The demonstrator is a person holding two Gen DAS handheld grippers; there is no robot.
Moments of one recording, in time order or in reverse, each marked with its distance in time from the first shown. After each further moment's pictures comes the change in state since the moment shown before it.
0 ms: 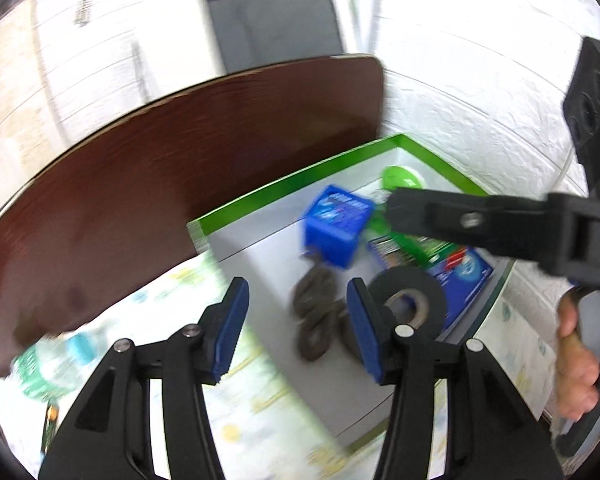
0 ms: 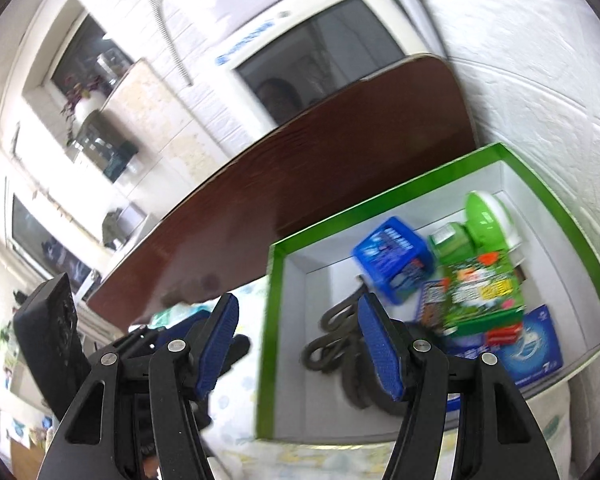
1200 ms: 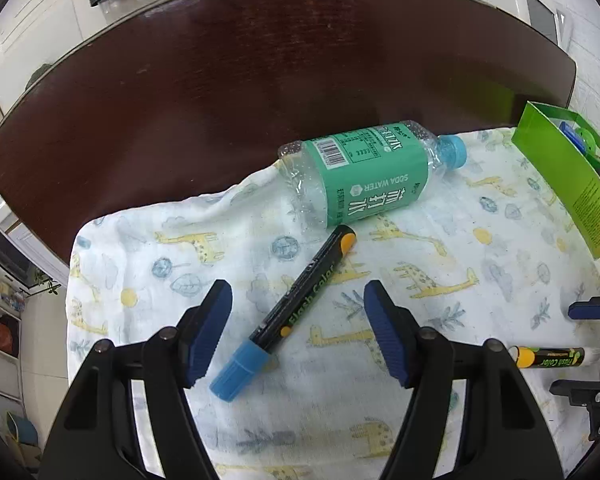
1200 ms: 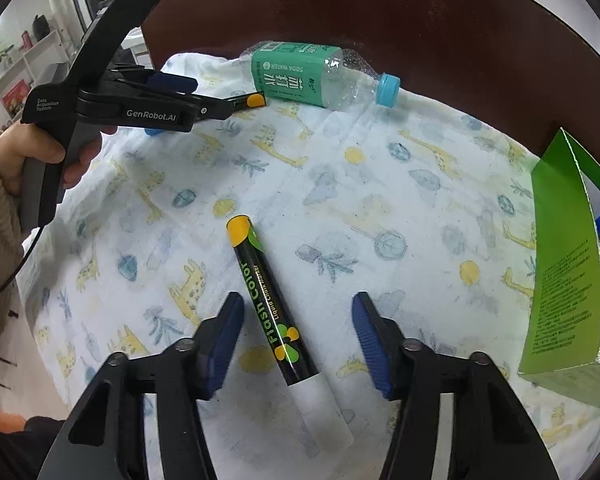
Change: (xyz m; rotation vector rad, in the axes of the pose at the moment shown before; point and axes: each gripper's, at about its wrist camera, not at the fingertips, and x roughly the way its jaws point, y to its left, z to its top) left arm -0.072 0.265 -0.188 -0.204 0.112 0.286; right arm 0.129 0.170 -0.191 -0.710 0.455 -0.108
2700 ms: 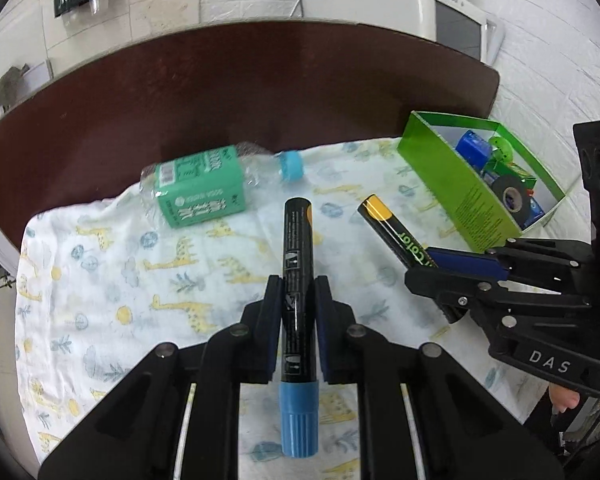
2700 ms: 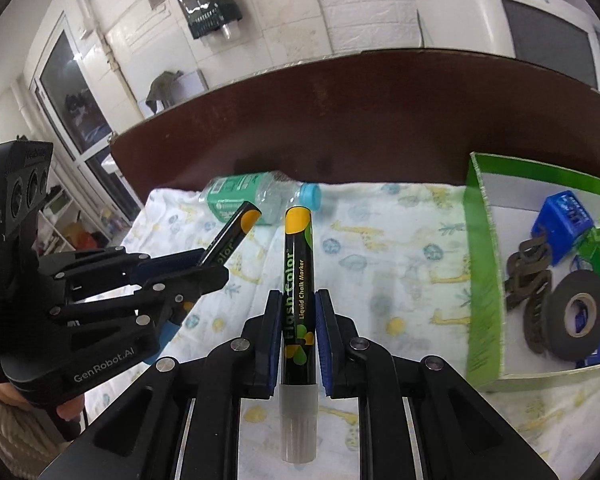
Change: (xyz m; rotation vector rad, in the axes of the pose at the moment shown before) left arm -0.074 -0.095 0.002 -0.032 -0.044 -0.187; right arm -0.078 -0.064 0.015 0.293 -0.299 0.057
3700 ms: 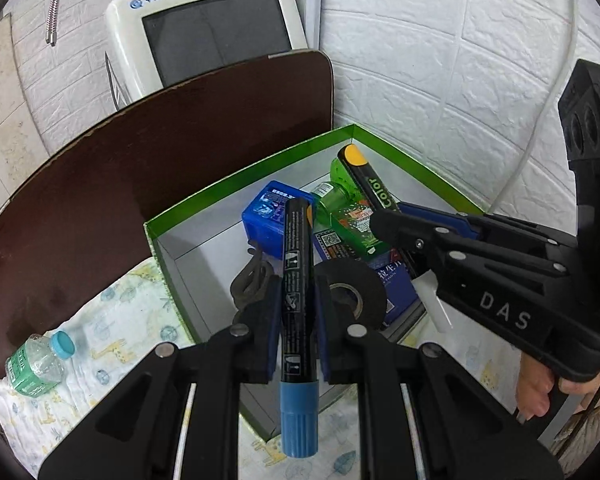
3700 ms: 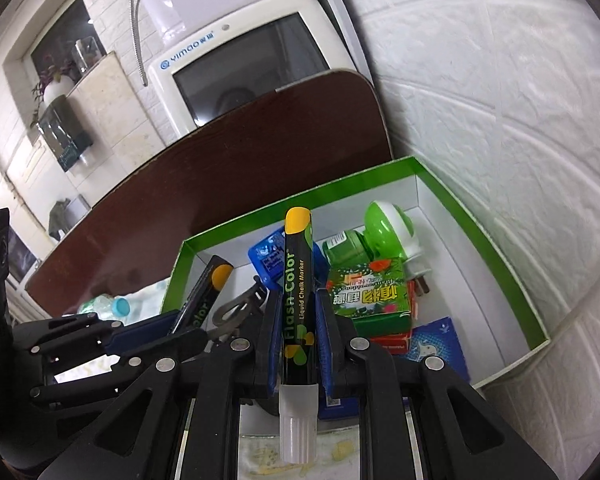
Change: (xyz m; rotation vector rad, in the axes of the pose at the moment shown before) left arm 0.075 -0.246 0.100 0.298 0.003 -0.140; right arm -0.086 -0.220 -0.010 0.366 -0.198 -0.205
